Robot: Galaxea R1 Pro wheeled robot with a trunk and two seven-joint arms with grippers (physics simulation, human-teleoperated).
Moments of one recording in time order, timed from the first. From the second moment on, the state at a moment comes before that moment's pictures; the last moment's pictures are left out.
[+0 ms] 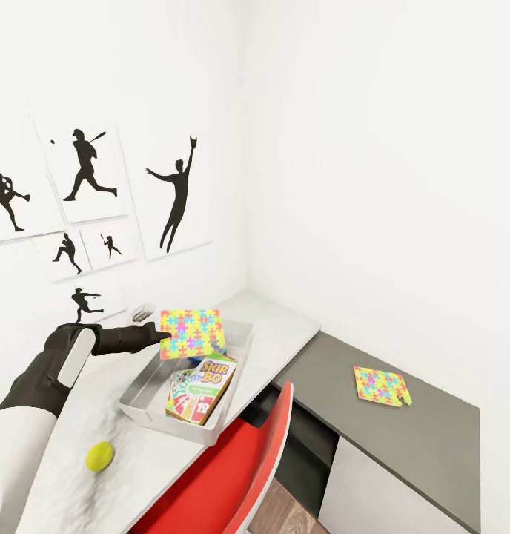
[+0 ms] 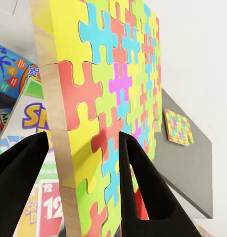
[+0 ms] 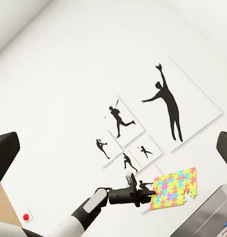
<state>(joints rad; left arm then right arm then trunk) -0.82 0.28 0.03 -0.97 0.50 1.03 -0.52 0.20 -0.22 -0.88 -1.55 -0.98 0.74 1.55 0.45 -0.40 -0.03</state>
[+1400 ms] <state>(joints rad) -0.82 0.20 0.02 -0.76 0.48 0.95 -0.33 0.20 -0.22 -0.88 -1.55 -0.96 0.74 1.55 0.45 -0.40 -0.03</state>
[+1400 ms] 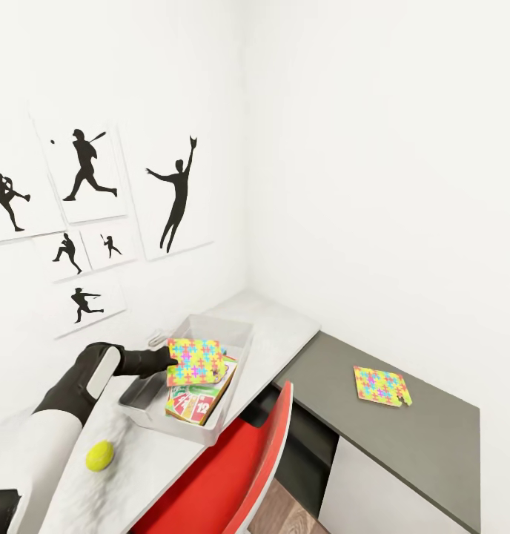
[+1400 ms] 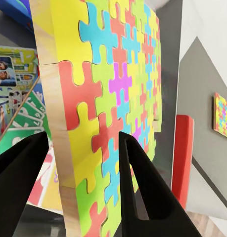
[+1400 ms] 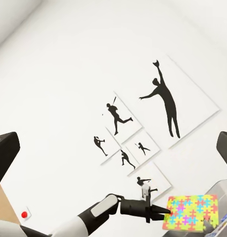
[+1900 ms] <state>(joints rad) -0.82 0.17 0.00 -0.75 0.47 0.93 -0.29 0.20 -0.22 -0.88 -1.55 -0.96 0.74 1.55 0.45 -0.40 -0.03</state>
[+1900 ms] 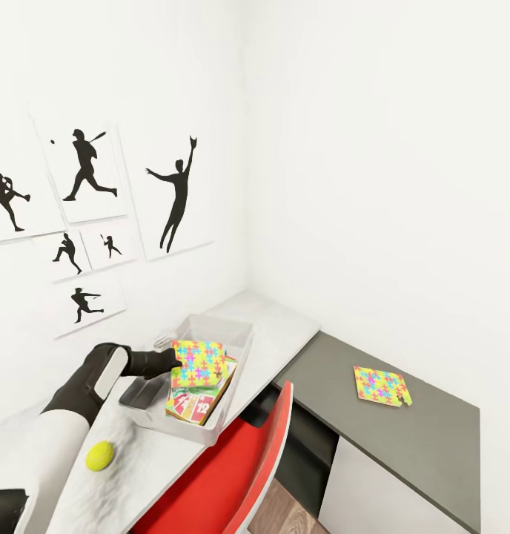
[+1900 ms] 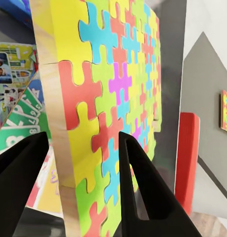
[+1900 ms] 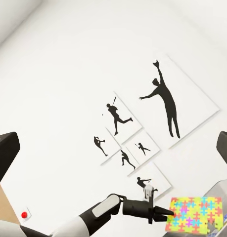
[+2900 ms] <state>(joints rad) -0.76 0.40 0.04 -0.83 0.50 1.01 -1.05 0.20 -0.22 -0.88 -1.55 -0.96 0.74 1.55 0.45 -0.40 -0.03</state>
